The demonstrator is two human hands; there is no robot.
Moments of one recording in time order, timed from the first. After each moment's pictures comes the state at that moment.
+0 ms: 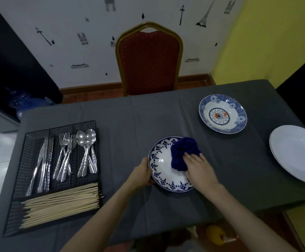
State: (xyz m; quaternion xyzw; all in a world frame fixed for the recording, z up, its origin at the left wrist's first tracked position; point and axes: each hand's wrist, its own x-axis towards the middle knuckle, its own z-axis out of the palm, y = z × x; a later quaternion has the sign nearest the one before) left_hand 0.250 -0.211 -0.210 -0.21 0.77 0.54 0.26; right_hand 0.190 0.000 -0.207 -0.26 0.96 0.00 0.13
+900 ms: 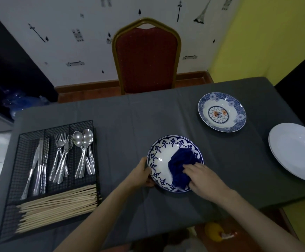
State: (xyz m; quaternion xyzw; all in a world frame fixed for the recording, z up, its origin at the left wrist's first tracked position) left_hand 0.248 -0.216 -0.213 -0.23 0.69 0.62 0.29; right_hand 0.205 0.021 -0.194 -0.38 0.91 -0.03 0.17
